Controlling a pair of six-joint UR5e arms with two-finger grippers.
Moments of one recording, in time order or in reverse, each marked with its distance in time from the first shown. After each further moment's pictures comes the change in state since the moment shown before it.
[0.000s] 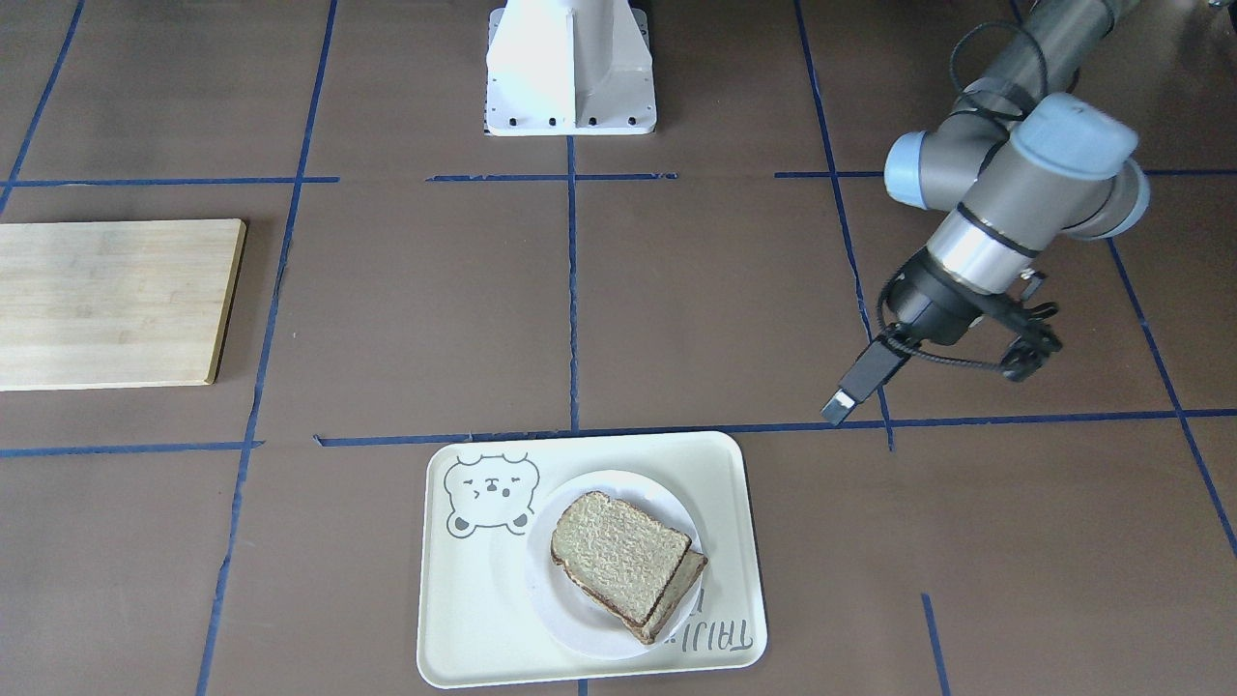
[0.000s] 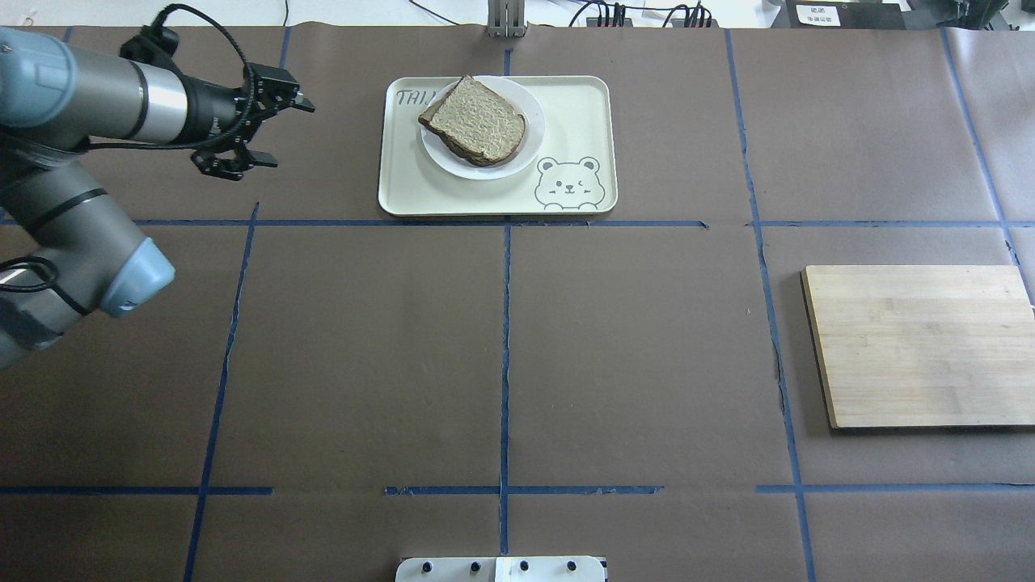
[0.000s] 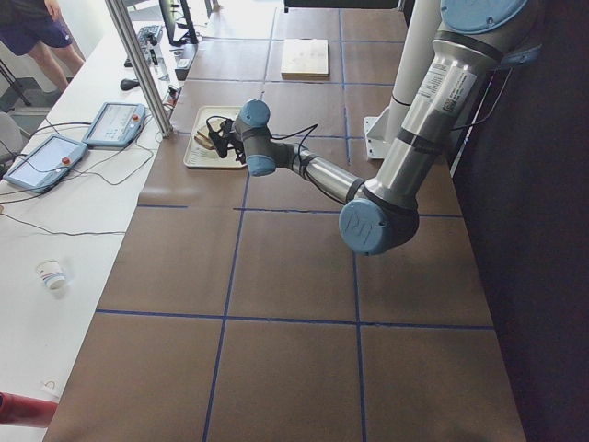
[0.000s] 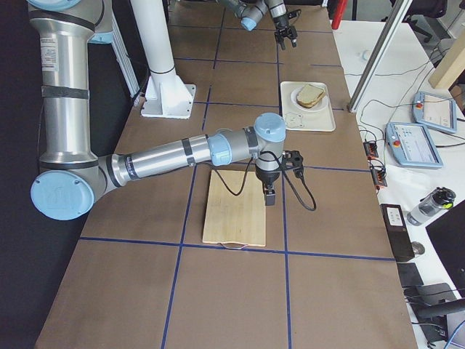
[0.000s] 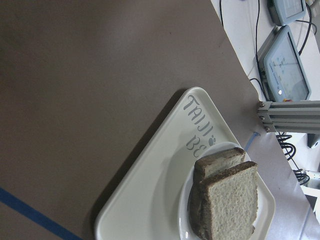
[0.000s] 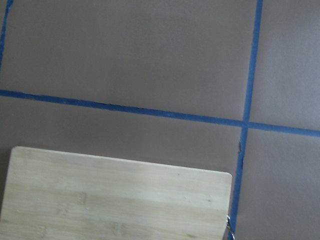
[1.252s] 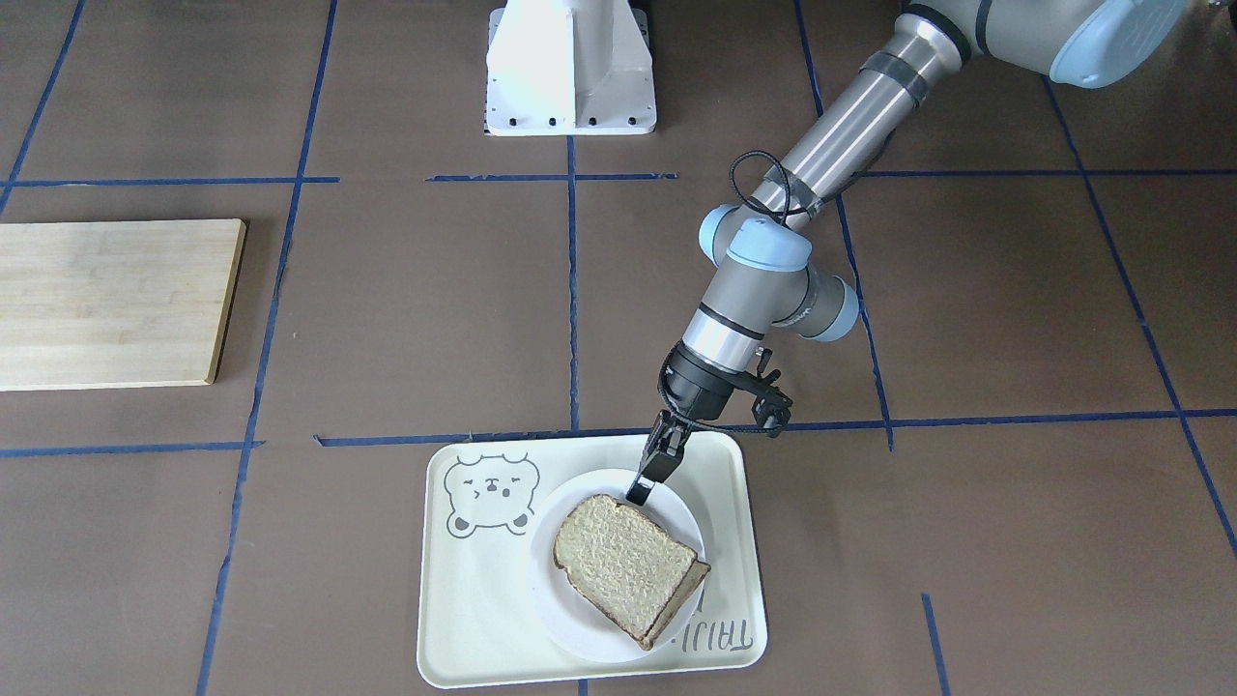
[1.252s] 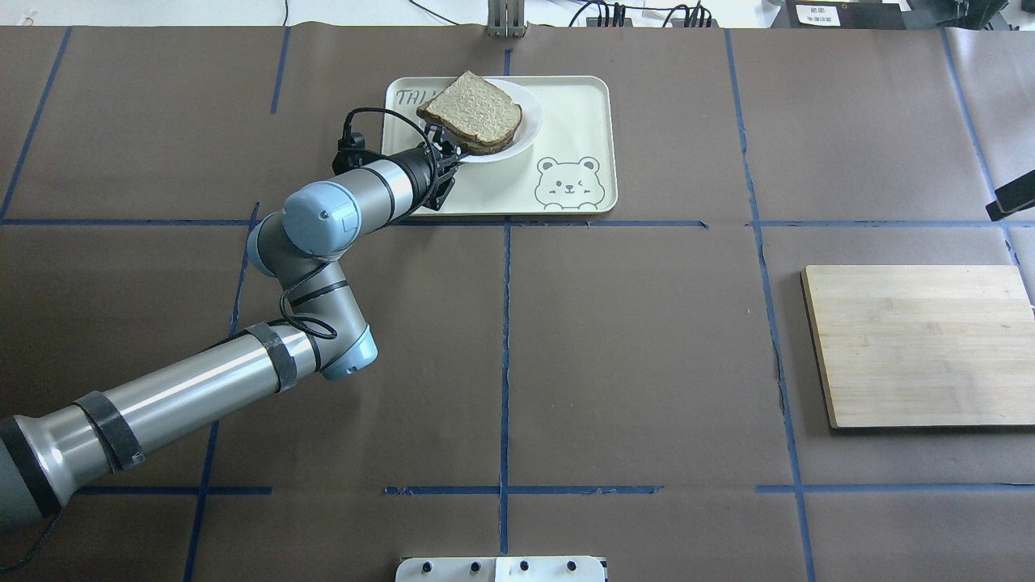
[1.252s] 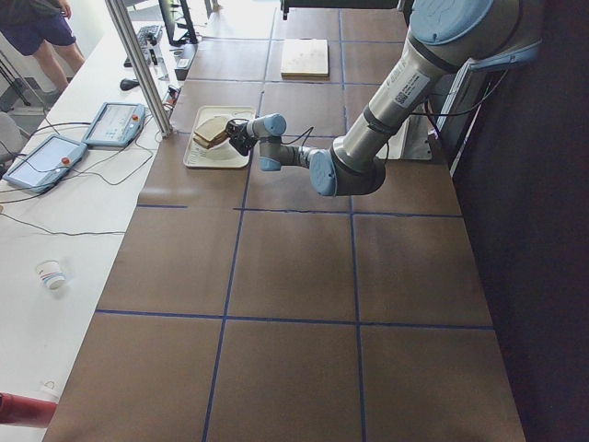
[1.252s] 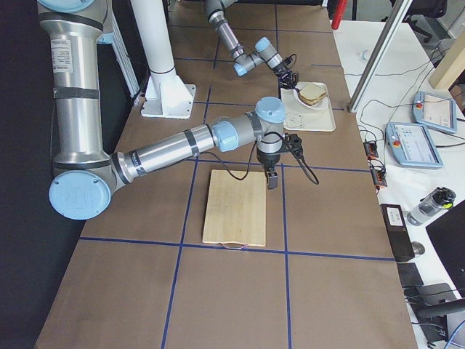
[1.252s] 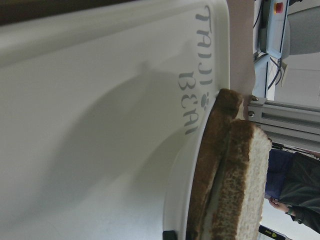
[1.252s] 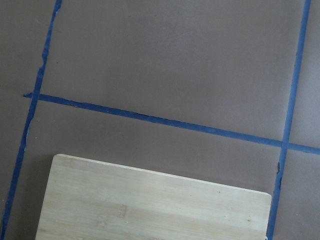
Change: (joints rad) left arm 0.343 -0.471 0.767 -0.593 0.619 -0.673; right arm -0.122 0.063 0.068 -0.002 -0.059 0.119
